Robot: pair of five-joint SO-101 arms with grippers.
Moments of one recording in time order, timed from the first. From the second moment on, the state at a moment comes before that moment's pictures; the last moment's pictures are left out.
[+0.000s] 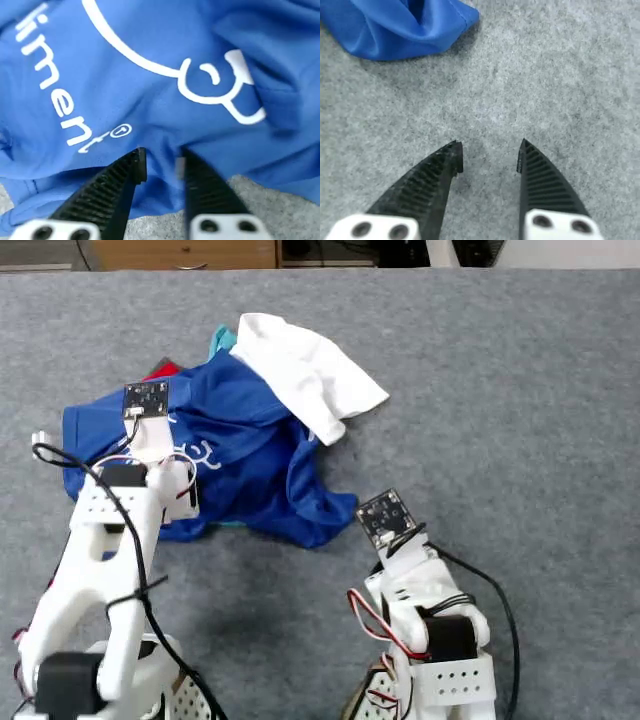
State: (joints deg) left arm -3.5 -23.2 46.6 53.6 -3.9; right arm -8.9 -103.7 96.7 73.8 14.3
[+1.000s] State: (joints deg) left arm -12.8 -28.0 8.0 88.7 -7.0; right arm -8.9 -103.7 89.3 70.5 14.3
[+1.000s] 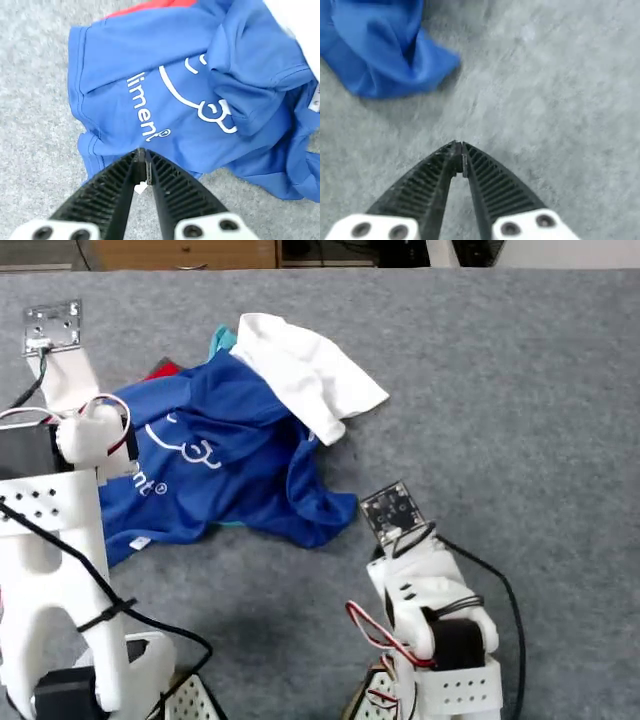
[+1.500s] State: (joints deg) left arm -27.2 -27.9 33.7 76.2 -2.1; right arm -10.6 -77.4 57.1 68.4 12.4
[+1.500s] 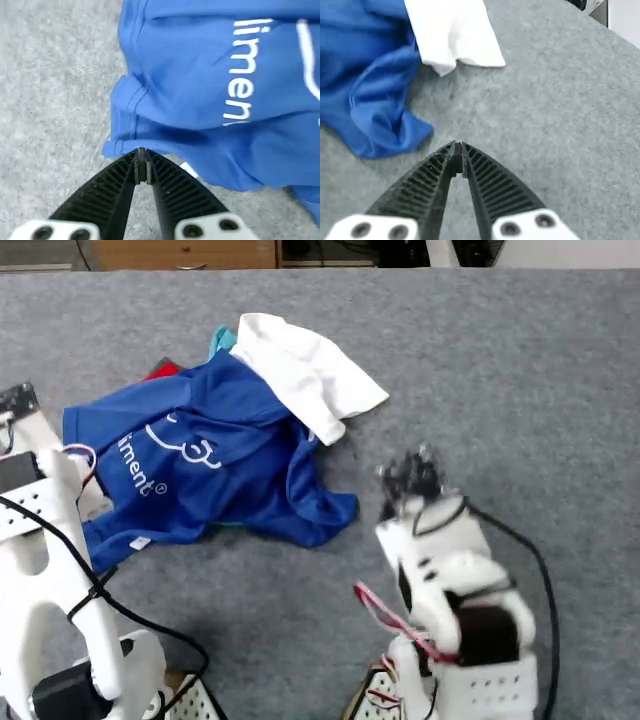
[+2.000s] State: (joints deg) left arm -27.6 -28.0 51.4 61.8 -2.1; right arm -34.5 -27.3 30.1 63.9 3.3
